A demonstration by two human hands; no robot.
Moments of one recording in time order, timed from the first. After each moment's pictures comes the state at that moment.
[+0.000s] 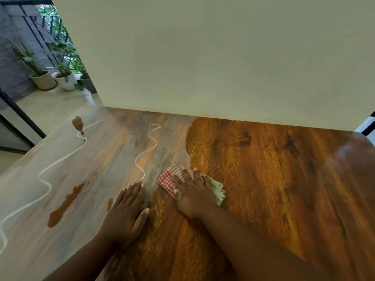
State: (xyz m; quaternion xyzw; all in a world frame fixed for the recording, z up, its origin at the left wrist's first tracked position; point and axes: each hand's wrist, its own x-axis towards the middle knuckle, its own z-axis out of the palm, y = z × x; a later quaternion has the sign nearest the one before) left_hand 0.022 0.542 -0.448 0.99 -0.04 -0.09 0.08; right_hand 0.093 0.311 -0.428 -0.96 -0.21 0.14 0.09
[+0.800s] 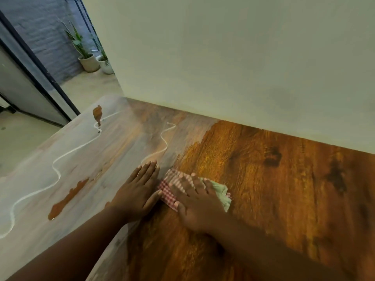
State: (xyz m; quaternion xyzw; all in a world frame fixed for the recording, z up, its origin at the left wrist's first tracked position) left_hand 0.100 0.519 -0.423 1.00 -0.07 -0.05 0.03; right_hand 0.141 0.296 -0.439 -0.91 -0.39 0.12 0.06
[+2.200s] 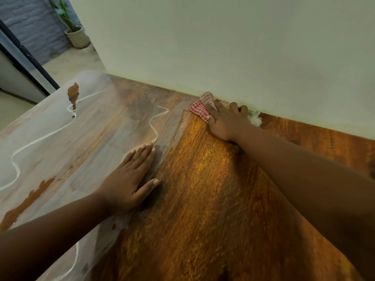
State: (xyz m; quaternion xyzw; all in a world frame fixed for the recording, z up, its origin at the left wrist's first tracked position) left_hand 0.156 0.527 -0.443 0.99 -0.11 -0.05 0.12; right_hand 0.388 0.282 -0.440 -0.97 -0.25 0.05 -0.01
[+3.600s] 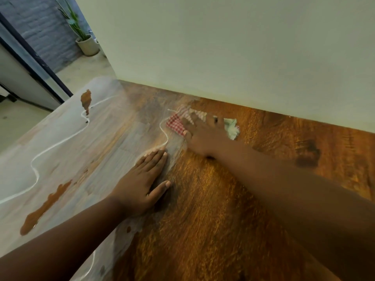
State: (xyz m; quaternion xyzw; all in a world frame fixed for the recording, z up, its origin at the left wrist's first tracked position) left_hand 0.156 0.526 -0.439 0.98 -0.09 -0.08 0.13; right_hand 0.326 0.350 -0.431 -0.94 -0.32 0.09 0.04
